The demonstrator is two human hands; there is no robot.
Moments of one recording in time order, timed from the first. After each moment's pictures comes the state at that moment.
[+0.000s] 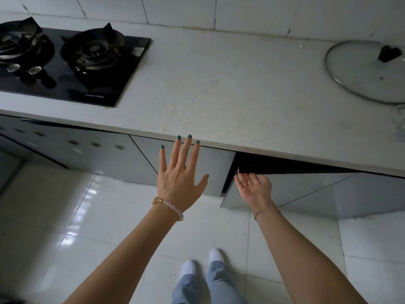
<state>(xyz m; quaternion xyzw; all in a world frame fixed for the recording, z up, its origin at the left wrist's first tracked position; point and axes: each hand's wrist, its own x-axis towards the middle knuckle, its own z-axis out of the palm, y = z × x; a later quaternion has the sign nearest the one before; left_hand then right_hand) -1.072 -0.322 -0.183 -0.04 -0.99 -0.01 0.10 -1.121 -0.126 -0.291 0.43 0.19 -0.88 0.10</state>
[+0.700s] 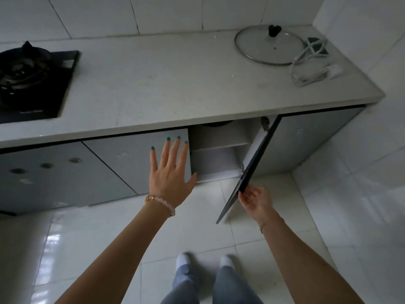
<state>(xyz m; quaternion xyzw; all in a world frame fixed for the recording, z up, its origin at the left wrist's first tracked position) -0.983 -0.278 -0.185 -0.19 -0.98 -0.02 0.09 -0.926 -0.049 -0.294 0.47 0.23 -0.85 -0.01</state>
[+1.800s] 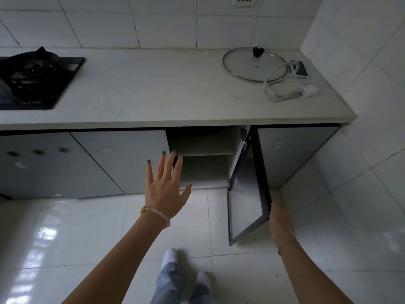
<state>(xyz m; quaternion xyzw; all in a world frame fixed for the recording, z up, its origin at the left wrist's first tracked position) -0.897 -0.163 -0.182 -0.12 -0.99 -0.02 0.08 -0.839 0.114 -0.272 0.47 0.72 -0.51 -0.02</state>
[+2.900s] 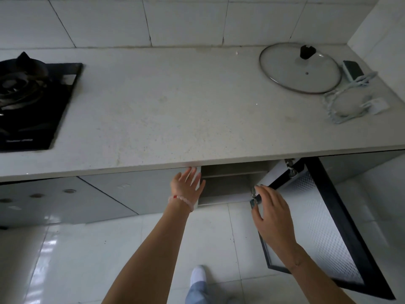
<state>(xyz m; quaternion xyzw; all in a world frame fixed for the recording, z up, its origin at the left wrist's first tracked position) -1.165 -0.248 -0.275 0.35 -0.23 -0.88 -0.22 -1.038 -0.047 -0.252 0.07 0.98 -0.15 -0.08</state>
